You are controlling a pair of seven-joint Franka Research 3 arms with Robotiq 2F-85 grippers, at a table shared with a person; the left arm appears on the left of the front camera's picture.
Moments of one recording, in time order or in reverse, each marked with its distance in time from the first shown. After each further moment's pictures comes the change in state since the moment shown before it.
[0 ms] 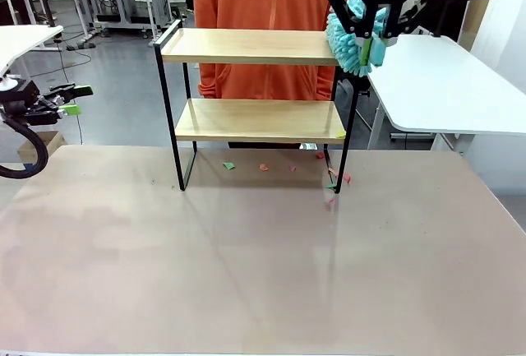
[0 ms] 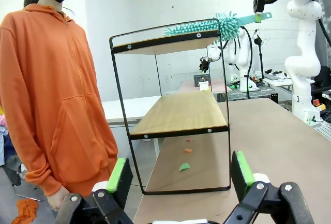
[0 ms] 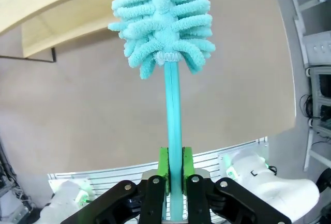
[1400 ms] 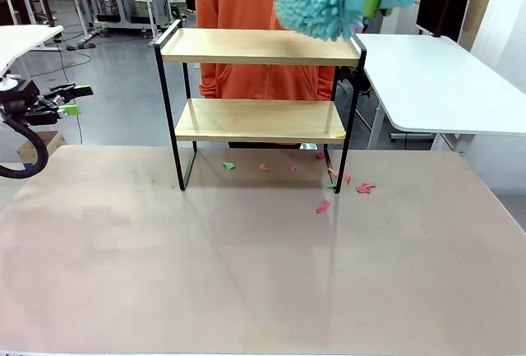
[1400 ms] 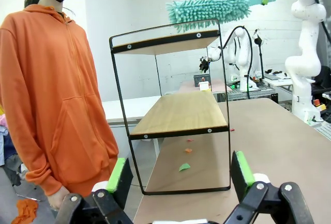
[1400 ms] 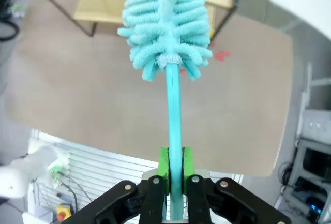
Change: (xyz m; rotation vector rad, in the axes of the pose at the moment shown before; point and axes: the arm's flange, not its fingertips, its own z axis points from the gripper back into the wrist) left arm 0.000 0.000 0.000 0.000 0.000 0.000; right arm -0.039 -0.007 0.072 0.117 -0.157 0.392
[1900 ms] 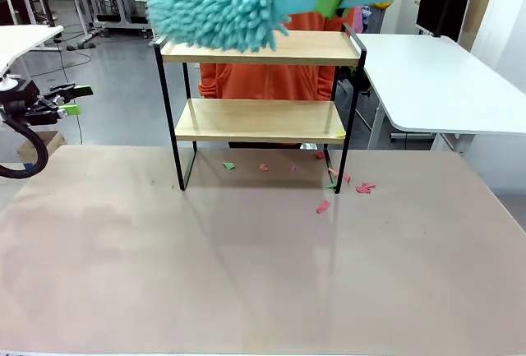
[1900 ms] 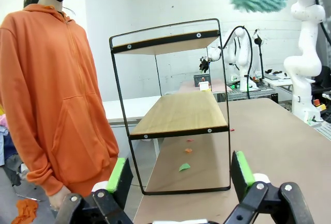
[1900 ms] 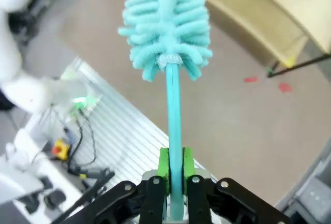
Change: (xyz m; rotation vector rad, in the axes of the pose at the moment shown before) left arm 0.000 0.000 0.000 0.000 0.000 0.000; right arm -0.029 0.023 0.012 0.310 0.035 0.440
